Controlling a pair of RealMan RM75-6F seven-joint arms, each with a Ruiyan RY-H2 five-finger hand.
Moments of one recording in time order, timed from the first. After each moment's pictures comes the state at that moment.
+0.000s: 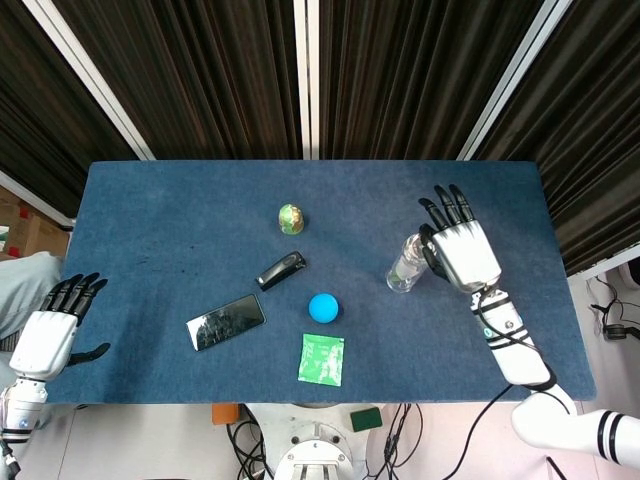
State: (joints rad) left arm -0.13 -1.20 0.02 -1.42 1.61 1.48 -0.10; right arm 0.58 -1.26 0.28 -1.78 -1.30 1.18 -0.54
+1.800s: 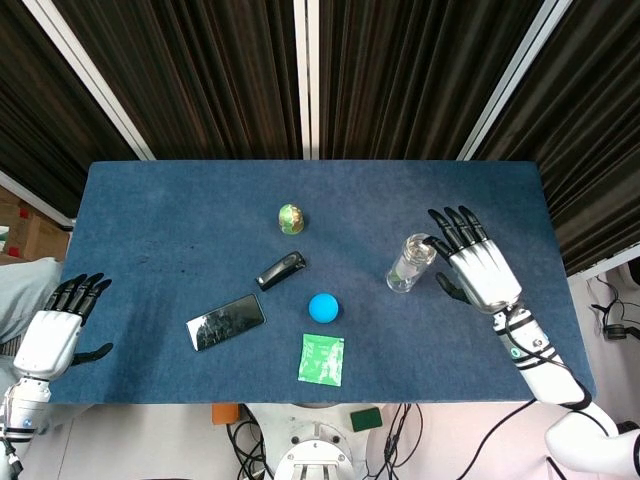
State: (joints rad) left arm -0.13 -1.20 0.02 -1.44 1.61 1.47 -0.08; right arm 0.53 -1.13 0.14 -1.79 -1.46 1.22 -0.29
